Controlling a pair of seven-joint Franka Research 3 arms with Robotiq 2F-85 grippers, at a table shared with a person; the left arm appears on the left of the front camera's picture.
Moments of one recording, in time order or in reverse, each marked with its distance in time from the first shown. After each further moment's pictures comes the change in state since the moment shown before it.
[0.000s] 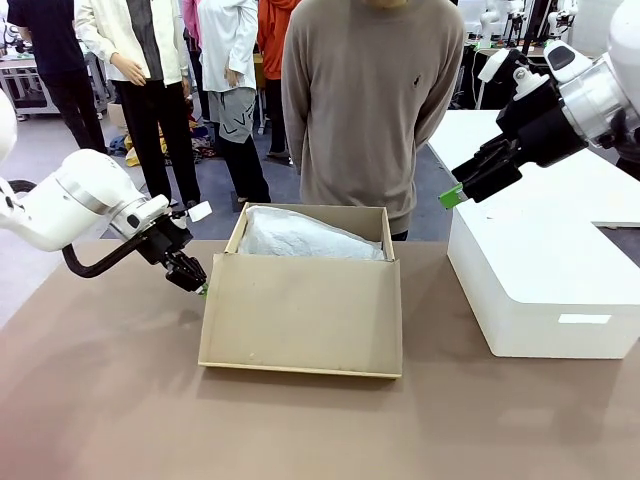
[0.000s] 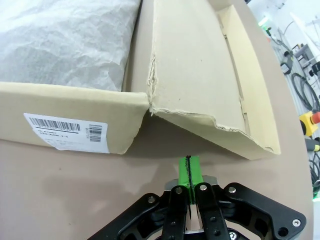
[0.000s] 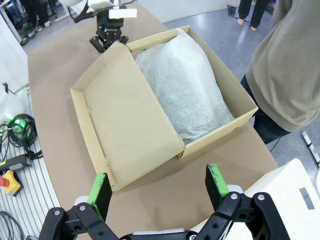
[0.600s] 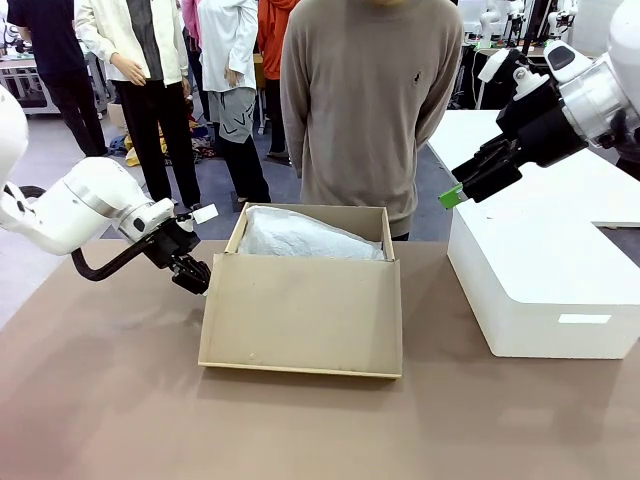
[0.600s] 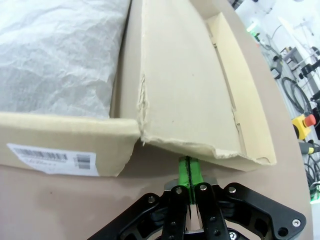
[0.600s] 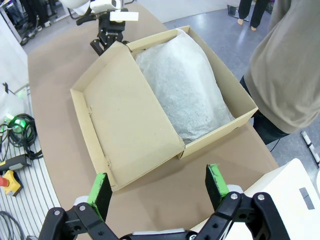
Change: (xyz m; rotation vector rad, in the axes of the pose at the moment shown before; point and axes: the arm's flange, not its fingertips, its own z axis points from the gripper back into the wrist) left arm 0.004 0.006 -0.015 -0.079 -0.045 -0.026; right arm 0.000 0.000 0.000 0.000 0.000 0.000
